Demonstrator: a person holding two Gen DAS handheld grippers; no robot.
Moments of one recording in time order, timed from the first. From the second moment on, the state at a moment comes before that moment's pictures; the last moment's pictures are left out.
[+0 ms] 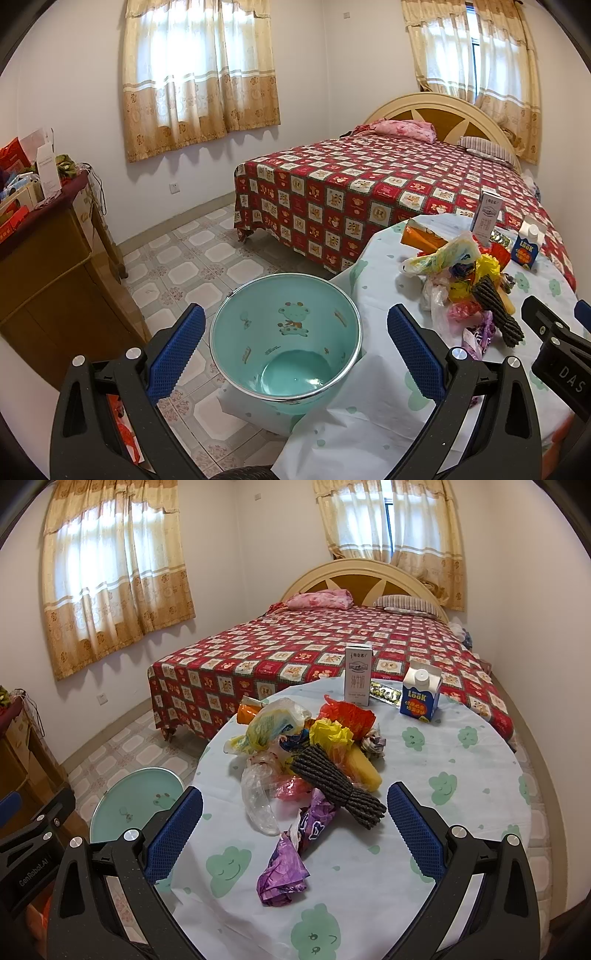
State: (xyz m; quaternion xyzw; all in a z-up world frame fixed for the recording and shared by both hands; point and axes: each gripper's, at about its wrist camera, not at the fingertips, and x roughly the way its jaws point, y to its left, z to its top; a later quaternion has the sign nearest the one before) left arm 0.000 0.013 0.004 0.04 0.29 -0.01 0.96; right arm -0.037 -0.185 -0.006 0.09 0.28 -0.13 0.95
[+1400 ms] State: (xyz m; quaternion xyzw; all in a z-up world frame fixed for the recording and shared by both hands) left arm -0.001 0.010 0.006 0.03 0.29 0.00 0.96; right arm -0.037 -0.184 -0.003 0.09 0.28 -0.12 0.95
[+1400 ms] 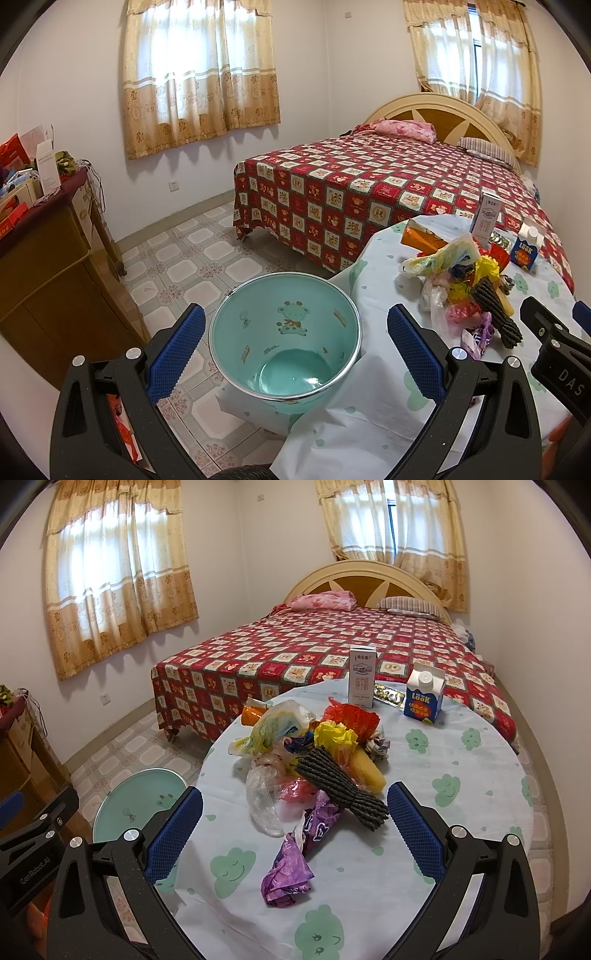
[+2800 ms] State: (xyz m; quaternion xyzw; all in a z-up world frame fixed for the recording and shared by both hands) left arm 0.000 0.008 0.001 0.04 0.29 0.00 0.96; right arm -0.037 -0.187 -0.006 0.09 0.27 -0.13 0.95
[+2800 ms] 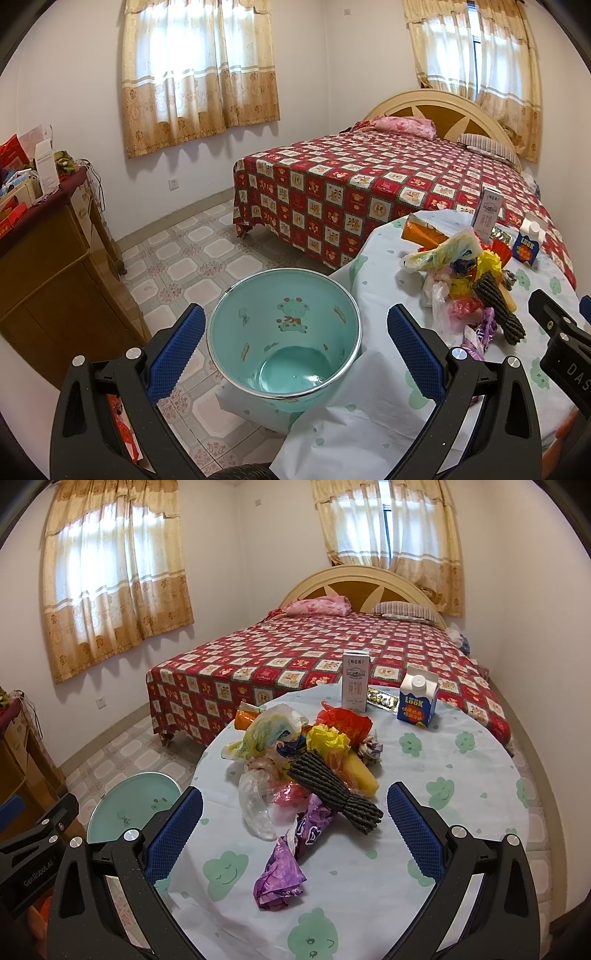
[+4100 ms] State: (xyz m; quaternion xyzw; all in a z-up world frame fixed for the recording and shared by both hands) left arm 0.028 -0.125 -0.092 0.08 0.41 -0.21 0.88; right arm -0.026 -0.307 -0.070 0.10 0.35 -0.14 0.92
